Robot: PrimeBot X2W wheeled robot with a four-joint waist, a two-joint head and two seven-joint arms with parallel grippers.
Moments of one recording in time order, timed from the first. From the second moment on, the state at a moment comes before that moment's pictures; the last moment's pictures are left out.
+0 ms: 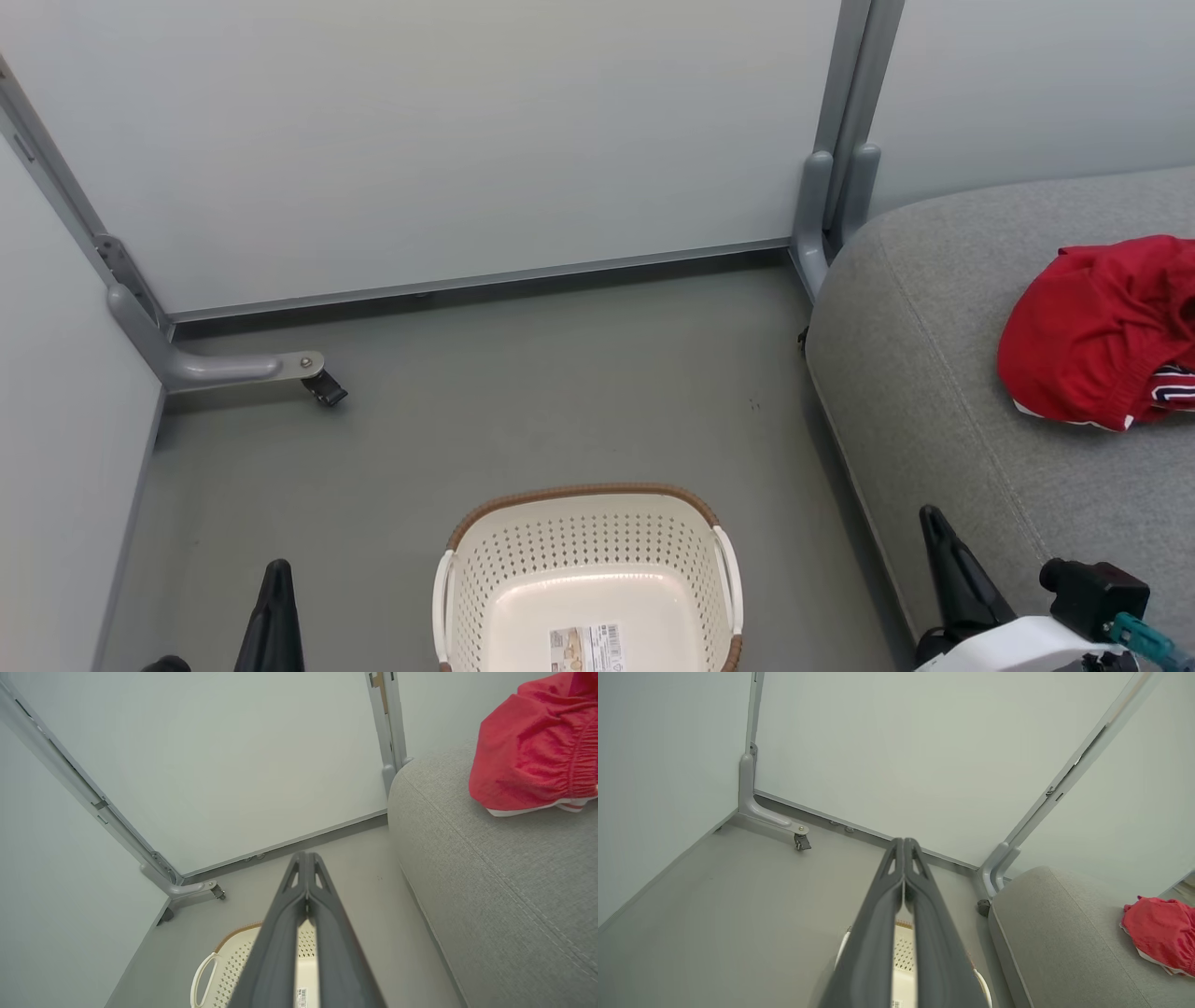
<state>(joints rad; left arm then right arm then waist) 0.22 0.06 0.00 0.06 -0.54 -0.10 -0.19 0.10 -0.06 0.05 0.15 0.46 0.13 -0.19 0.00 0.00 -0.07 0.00</state>
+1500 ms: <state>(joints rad) 0.05 0.08 0.02 0.16 -1.14 -0.11 -0.05 -0.01 -0.08 0.00 0.20 1.11 0.13 -0.06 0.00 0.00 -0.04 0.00</state>
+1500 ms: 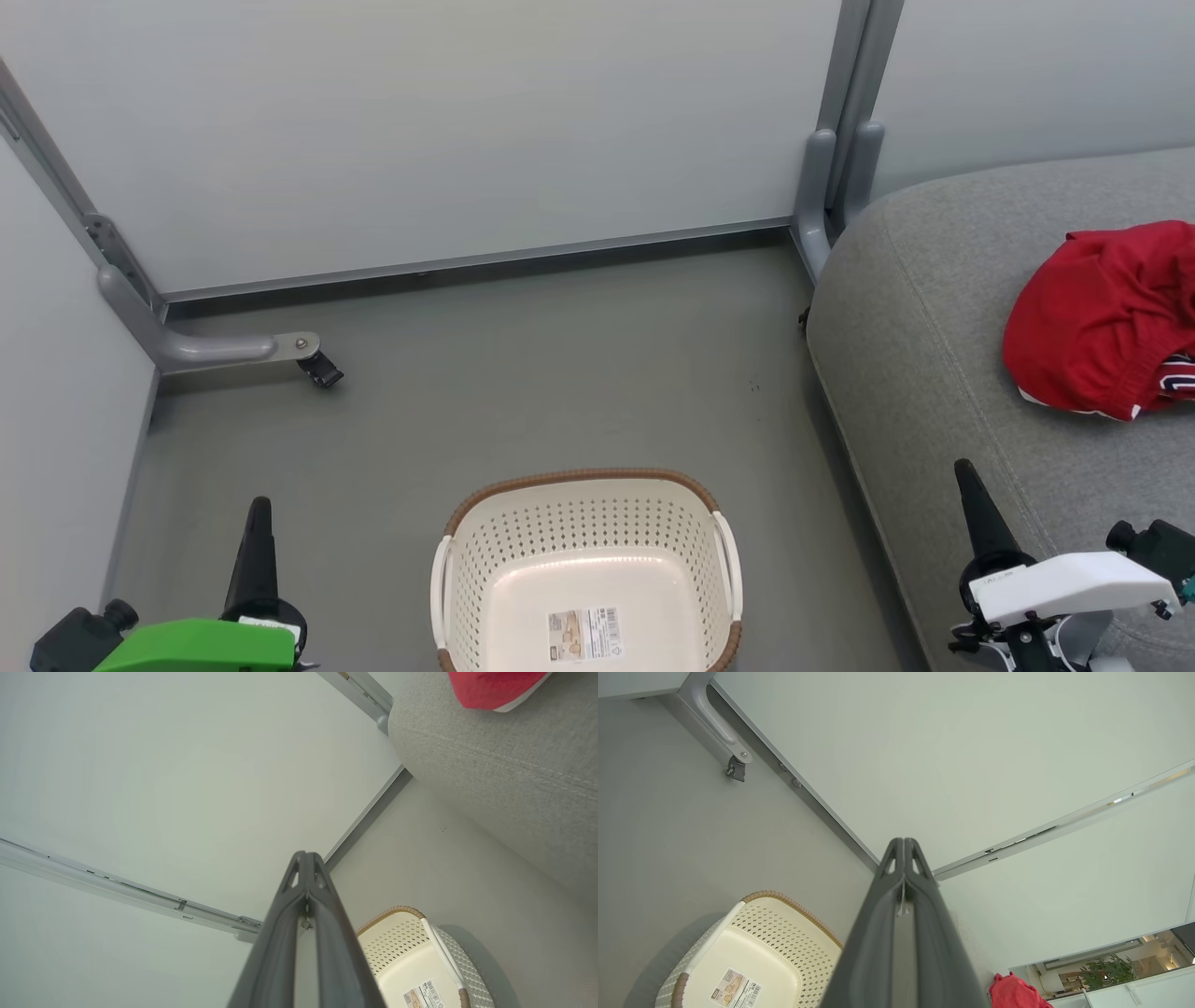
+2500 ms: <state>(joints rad) -0.03 0.08 0.05 0.21 -1.43 -0.12 0.02 -0.06 -0.08 -0.04 0.22 1.41 0.13 0.02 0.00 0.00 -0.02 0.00</state>
